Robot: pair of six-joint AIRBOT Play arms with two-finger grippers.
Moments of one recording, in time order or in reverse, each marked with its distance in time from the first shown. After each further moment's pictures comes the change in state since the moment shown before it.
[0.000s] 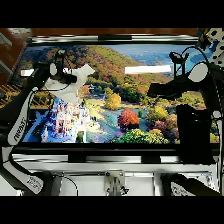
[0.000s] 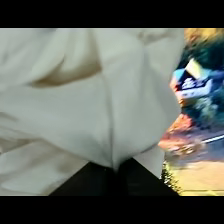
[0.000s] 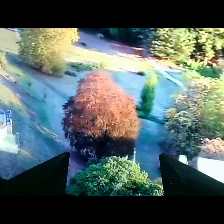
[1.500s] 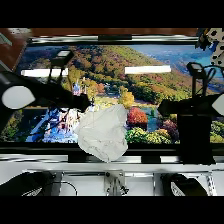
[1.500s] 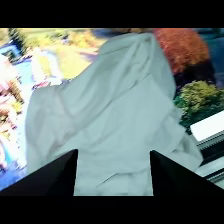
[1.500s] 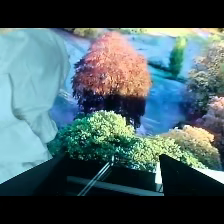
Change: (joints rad) left arm -0.414 0.714 -0.372 -0.088 -0.403 -0.298; right arm -0.001 0.377 -0.279 -0.062 0.046 -0.021
